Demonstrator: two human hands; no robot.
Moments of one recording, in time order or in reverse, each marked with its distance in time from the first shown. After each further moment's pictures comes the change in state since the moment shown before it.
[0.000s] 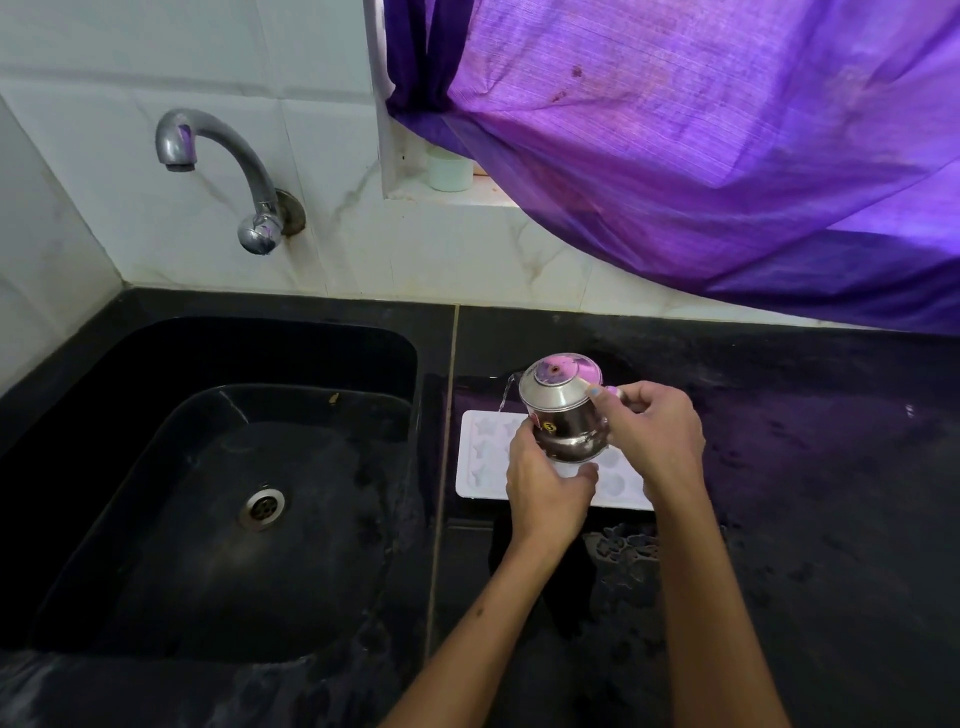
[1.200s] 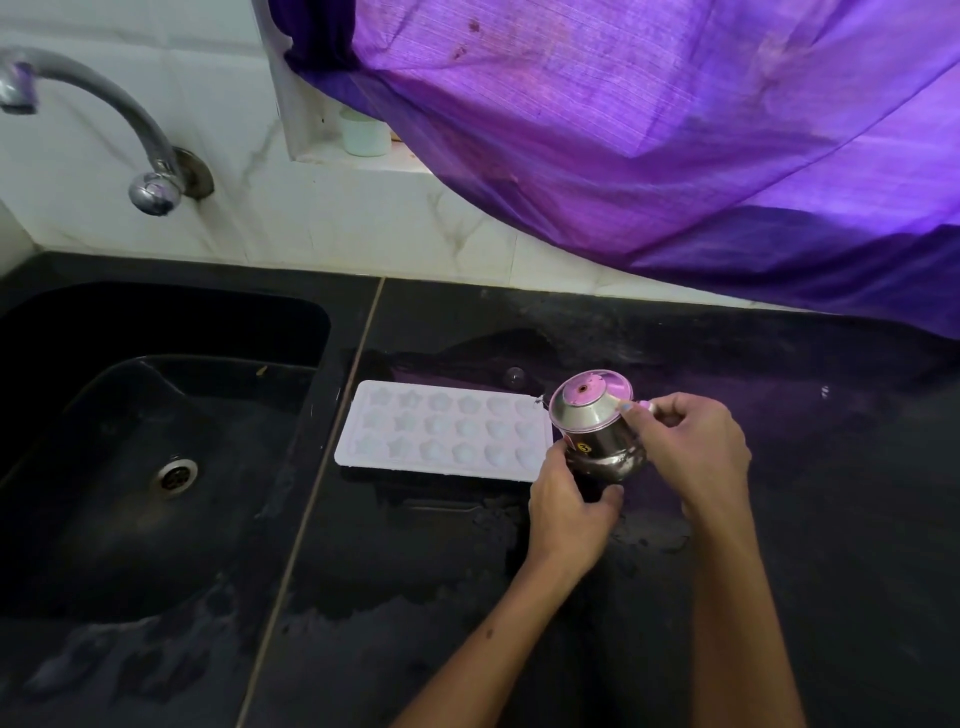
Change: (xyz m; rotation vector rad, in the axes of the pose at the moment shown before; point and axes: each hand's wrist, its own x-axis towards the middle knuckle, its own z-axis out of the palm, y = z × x) left_hand -0.055 0.000 0.139 0.002 -0.127 -0.020; right_hand 0.034 0.084 -0.126 -0.164 0.008 0.015
